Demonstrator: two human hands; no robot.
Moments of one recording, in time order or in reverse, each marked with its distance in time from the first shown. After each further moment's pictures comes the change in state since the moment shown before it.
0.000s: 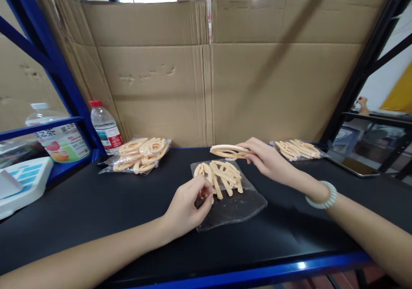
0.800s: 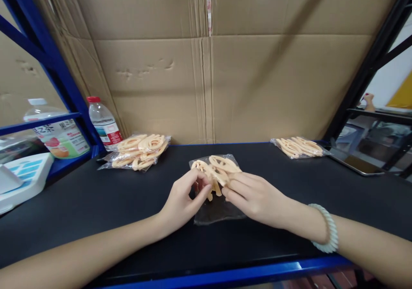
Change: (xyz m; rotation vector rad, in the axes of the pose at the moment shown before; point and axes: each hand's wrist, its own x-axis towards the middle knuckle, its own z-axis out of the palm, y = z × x) left_hand 0.004 -0.001 0.000 -0.030 0.073 -0.115; right_hand -0.023 -0.062 0.033 -0.391 0.023 -0.496
